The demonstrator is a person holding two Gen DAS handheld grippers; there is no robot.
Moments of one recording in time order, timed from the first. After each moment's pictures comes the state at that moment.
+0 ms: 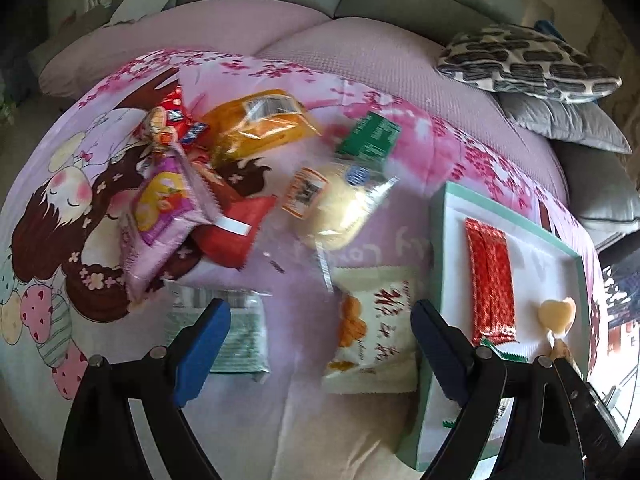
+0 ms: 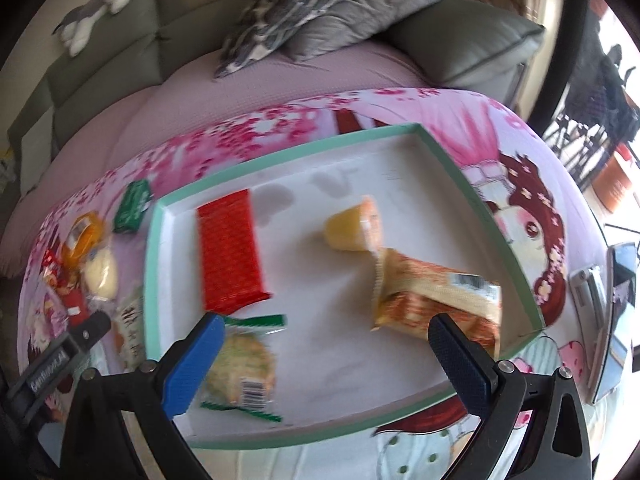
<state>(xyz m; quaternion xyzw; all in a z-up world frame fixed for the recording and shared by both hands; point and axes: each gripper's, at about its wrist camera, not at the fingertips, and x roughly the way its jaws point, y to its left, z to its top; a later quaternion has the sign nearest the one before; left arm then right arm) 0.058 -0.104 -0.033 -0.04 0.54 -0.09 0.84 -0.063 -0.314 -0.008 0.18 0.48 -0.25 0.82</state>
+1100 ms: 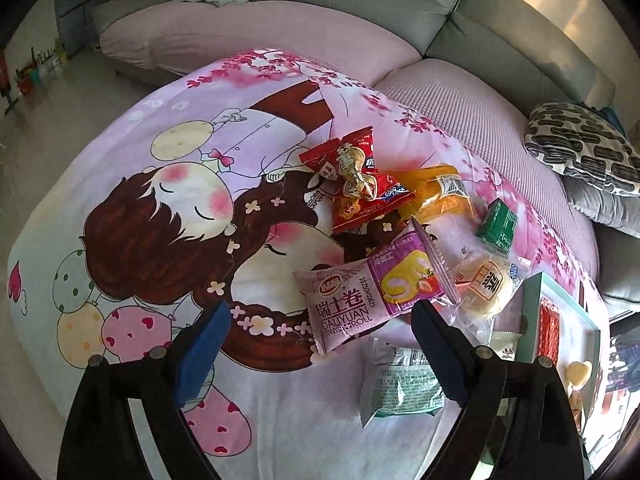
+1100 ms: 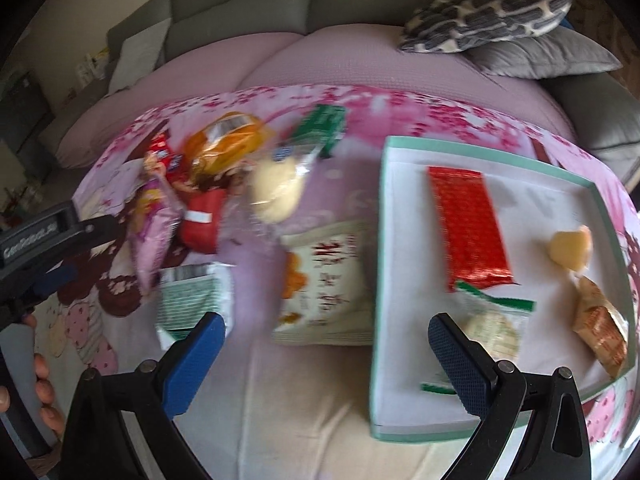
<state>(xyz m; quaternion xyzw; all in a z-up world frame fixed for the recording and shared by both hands) 0.088 0.036 -0.018 -0.10 0.52 -0.01 0.85 -0.006 -0.160 -0.026 0.08 0.50 -0.08 0.86</state>
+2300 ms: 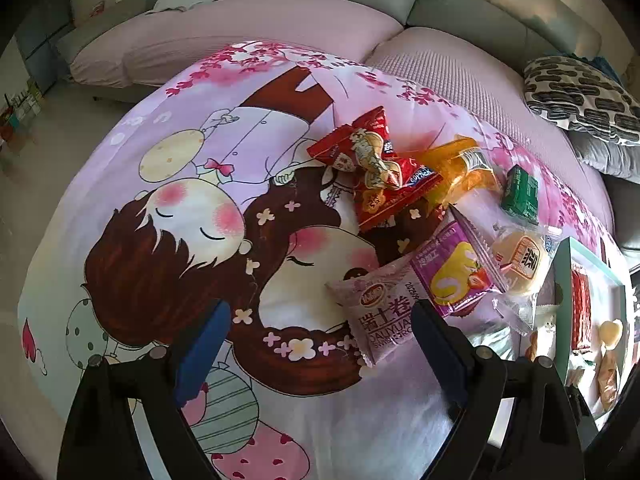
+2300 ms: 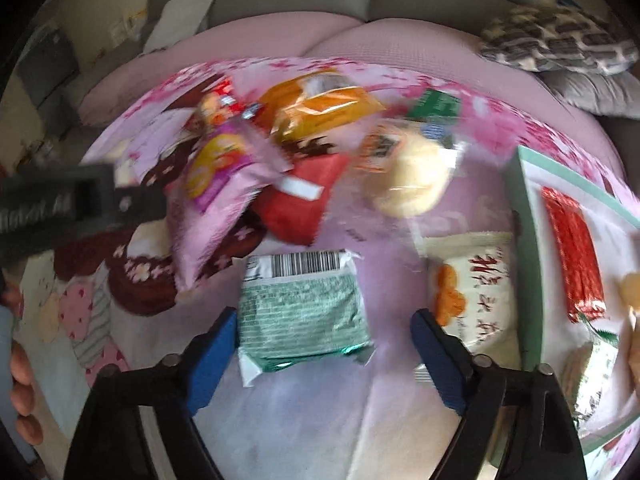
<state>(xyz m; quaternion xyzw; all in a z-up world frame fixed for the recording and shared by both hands) 0.111 0.047 -0.033 -0.03 0.55 -0.04 0.83 0.034 -0.090 -0.067 0.05 0.52 -0.03 0.86</state>
